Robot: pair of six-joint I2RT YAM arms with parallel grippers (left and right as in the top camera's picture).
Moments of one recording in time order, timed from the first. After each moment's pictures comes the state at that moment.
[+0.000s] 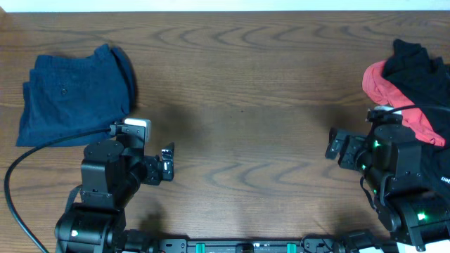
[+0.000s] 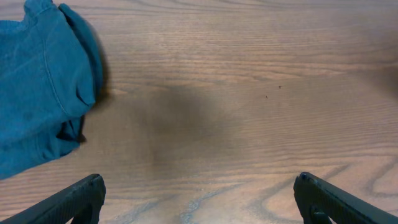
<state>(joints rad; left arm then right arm) -0.15 0.67 0.84 -0.87 0.09 -0.07 0.20 0.78 0.92 -0.91 0.16 0.36</state>
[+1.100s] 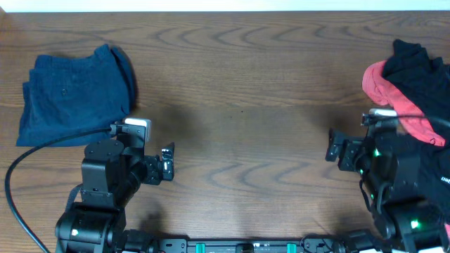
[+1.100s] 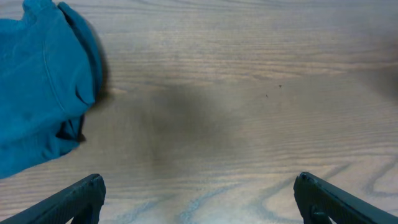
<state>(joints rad) -0.15 0.67 0.84 -0.87 0.09 -0.07 0.18 0.66 0.76 -0.69 0.15 0.19</state>
